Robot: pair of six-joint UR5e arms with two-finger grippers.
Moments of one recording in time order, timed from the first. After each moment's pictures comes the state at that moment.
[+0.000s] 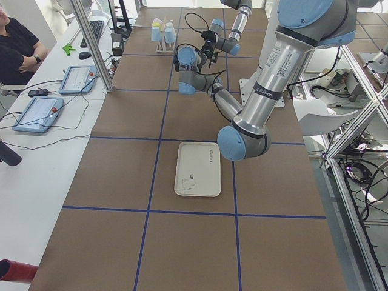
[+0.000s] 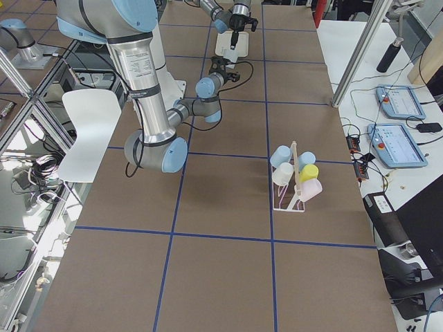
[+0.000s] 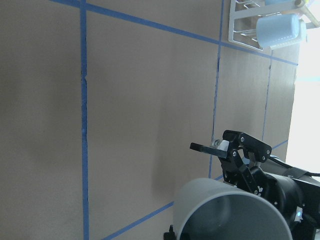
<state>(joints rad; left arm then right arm) -0.72 -2.09 -1.69 -2.57 -2.44 -1.64 0.38 -1.16 1.58 -0.03 1.60 0.25</state>
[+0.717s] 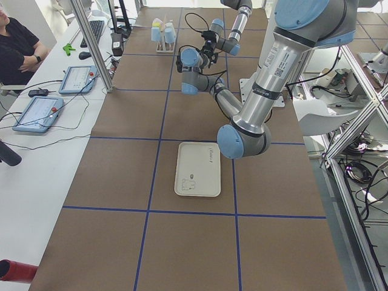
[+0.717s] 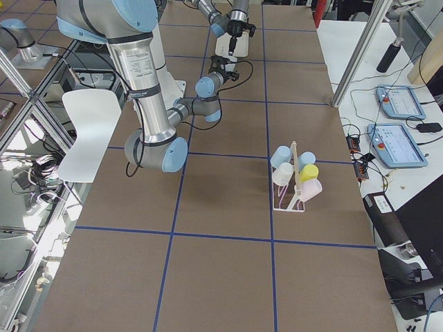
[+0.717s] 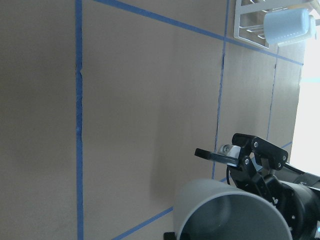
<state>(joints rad) -0.68 -2.10 -1.67 -2.57 -2.39 -1.64 0.38 -1.15 1.58 -0.03 1.60 0.25</state>
